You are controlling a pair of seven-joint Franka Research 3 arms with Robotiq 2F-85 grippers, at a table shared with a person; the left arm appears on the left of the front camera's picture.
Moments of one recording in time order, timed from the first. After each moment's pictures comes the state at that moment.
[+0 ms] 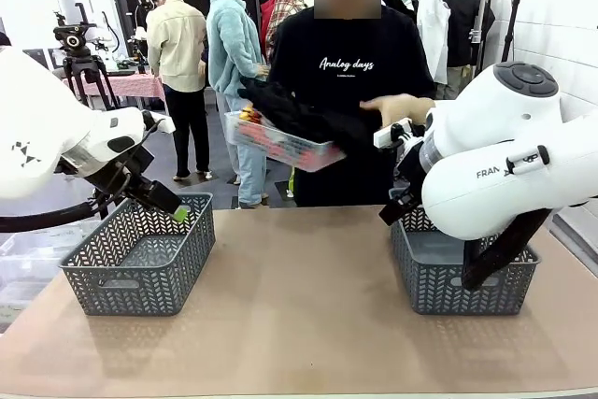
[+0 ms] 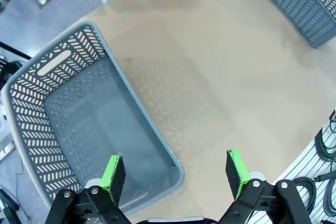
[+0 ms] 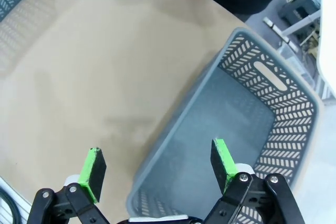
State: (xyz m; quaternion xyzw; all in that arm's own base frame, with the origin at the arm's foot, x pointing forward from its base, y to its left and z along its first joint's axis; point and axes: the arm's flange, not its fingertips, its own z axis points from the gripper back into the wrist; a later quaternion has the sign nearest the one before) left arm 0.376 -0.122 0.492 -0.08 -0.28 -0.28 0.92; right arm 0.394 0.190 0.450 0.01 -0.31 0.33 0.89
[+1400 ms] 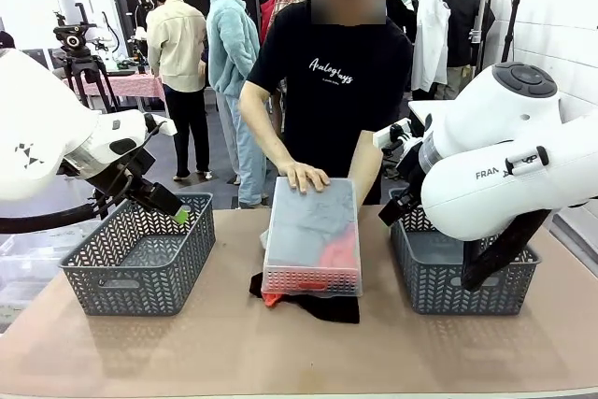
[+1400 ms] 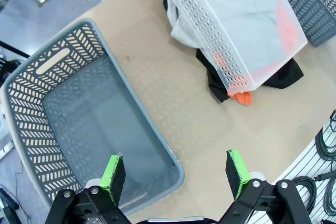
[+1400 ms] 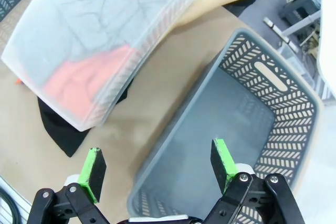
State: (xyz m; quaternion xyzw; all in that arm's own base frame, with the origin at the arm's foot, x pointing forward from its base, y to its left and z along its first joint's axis) left arm 0.377 -0.122 0.489 -0.08 -0.27 -0.28 0.92; right arm 0.394 0.191 0.450 0.01 -0.31 0.33 0.89
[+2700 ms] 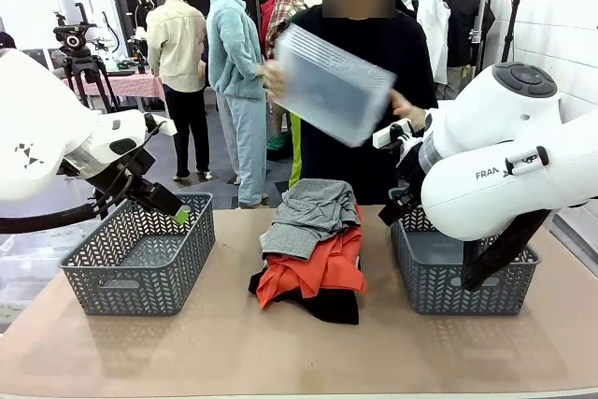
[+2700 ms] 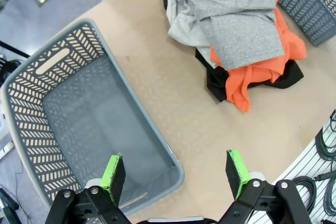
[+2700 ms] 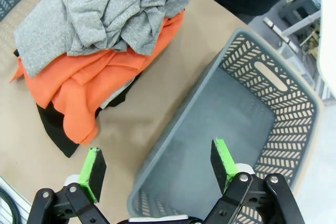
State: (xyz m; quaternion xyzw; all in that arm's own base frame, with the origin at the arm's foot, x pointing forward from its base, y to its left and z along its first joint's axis) left arm 0.377 -0.122 0.489 -0.08 -0.27 -0.28 0.92; right arm 0.394 0.191 0.450 0.01 -0.31 0.33 0.89
